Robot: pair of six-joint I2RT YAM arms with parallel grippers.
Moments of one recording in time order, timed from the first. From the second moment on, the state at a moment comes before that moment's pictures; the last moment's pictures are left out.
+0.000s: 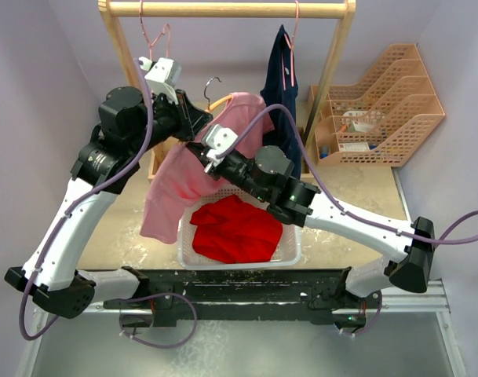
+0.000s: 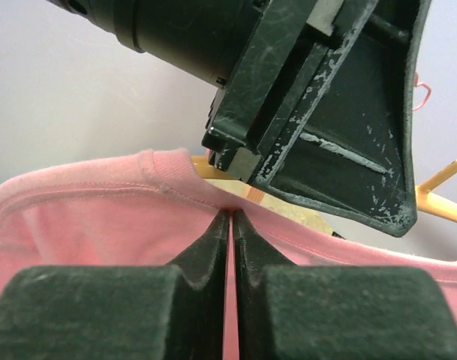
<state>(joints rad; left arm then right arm) -0.52 1.25 1.69 -0.55 0.17 -0.32 1.09 1.43 1.36 0.24 0.09 -0.32</state>
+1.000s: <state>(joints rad) -0.52 1.18 1.57 -0.43 0.15 -0.30 1.06 1.38 1.59 0.02 0.72 -0.01</state>
